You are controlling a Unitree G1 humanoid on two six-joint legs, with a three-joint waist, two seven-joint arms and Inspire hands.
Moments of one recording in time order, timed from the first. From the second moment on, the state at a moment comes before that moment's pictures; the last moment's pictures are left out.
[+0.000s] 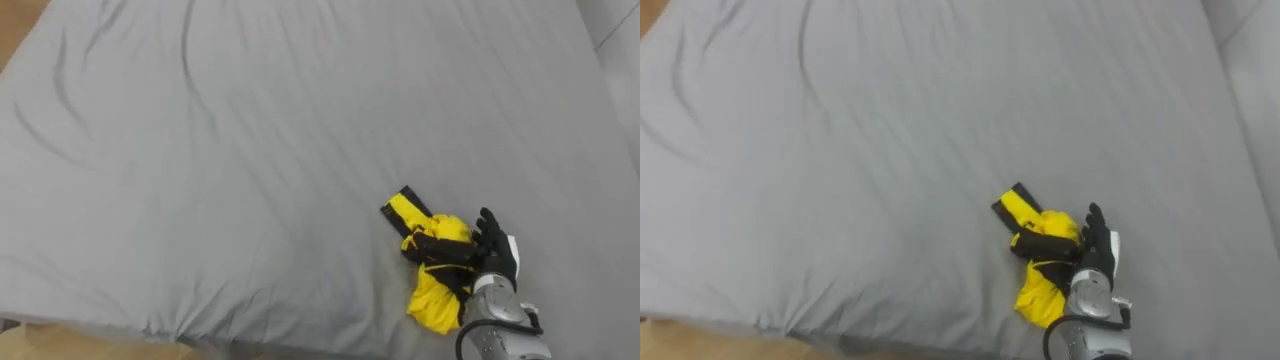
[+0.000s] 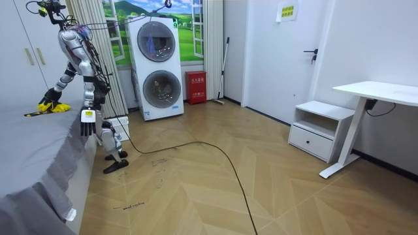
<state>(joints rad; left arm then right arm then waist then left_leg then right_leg) 0.07 0.16 -0.10 1.11 -0.21 -0.13 0.15 -0.25 -0.23 0.08 1.01 0.39 -0.16 -0.32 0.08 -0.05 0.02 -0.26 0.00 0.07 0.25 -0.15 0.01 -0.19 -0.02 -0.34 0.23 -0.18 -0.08</state>
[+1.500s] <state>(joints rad) 0.10 0.17 -0.11 1.11 -0.22 -0.13 0.21 -0.14 -0.26 0.07 1.02 0.37 -0.13 -0.26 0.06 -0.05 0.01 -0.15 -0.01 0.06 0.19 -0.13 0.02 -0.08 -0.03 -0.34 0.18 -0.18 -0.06</state>
